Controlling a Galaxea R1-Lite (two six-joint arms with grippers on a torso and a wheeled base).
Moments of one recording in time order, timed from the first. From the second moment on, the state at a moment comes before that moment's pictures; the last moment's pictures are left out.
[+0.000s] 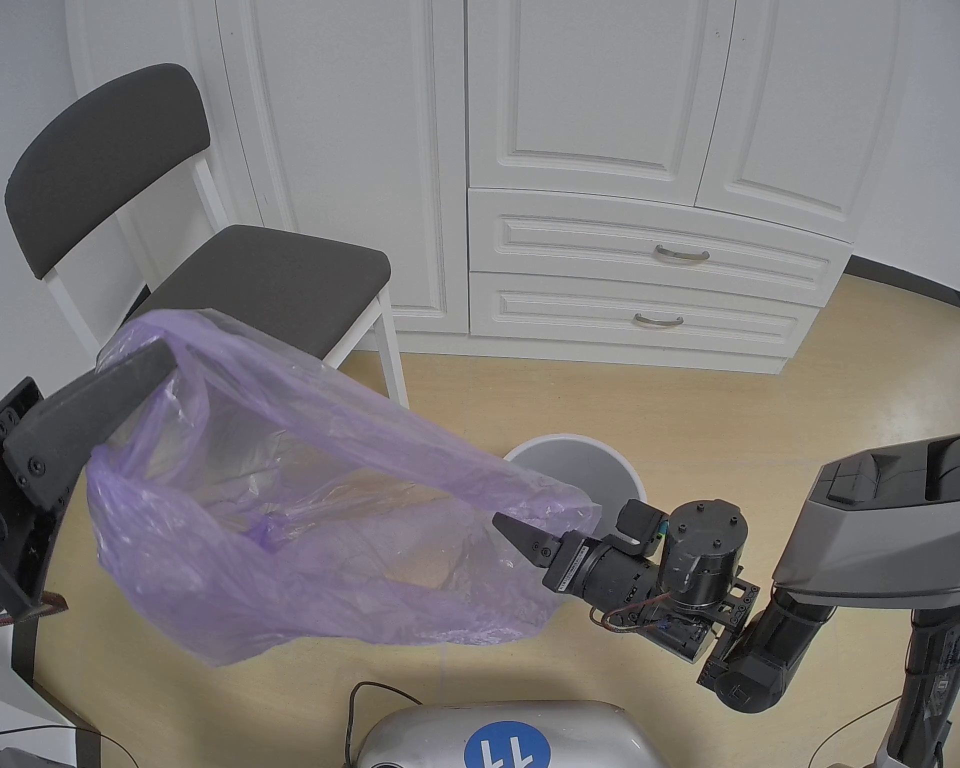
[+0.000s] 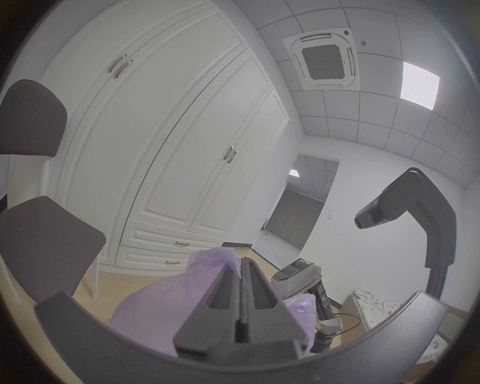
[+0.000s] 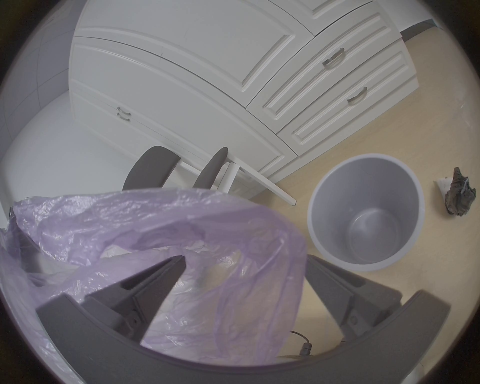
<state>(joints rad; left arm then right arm) -0.62 0.97 -0.49 -0.79 -0.36 -0.30 0.72 2.21 -0.56 -1.55 -0.01 0.76</state>
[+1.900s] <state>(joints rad) -0.39 1.63 -0.49 -0.70 -0.37 0.22 0.58 1.25 -0.72 -0.21 -0.07 0.04</state>
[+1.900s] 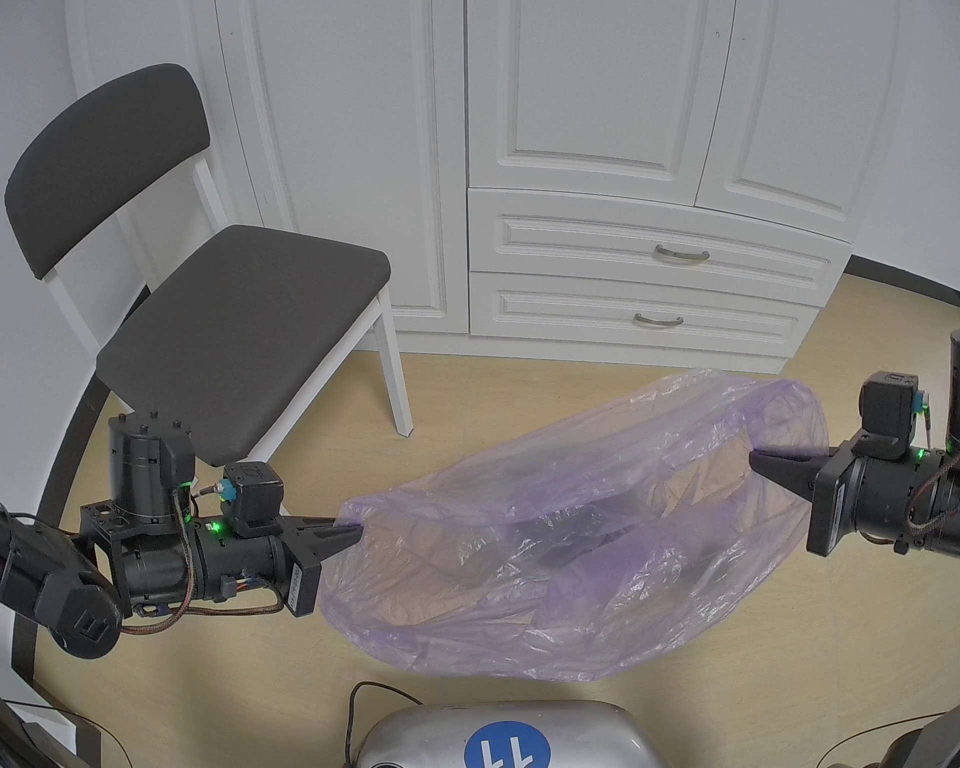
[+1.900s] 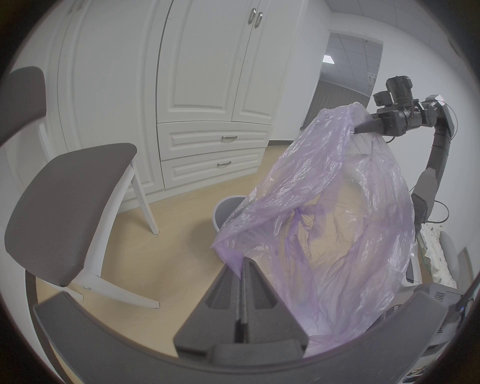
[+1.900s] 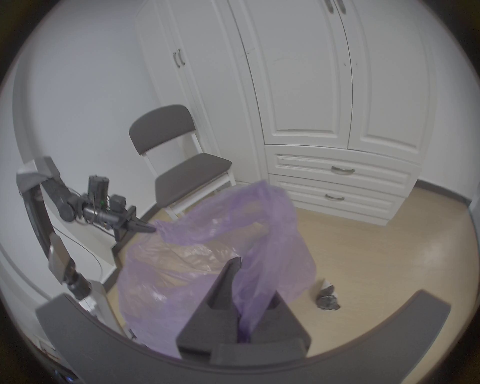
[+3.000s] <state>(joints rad) -0.31 1.63 -0.49 -0.89 -0.21 0.16 0.54 1.32 -0.53 -0.23 -0.40 -0.30</state>
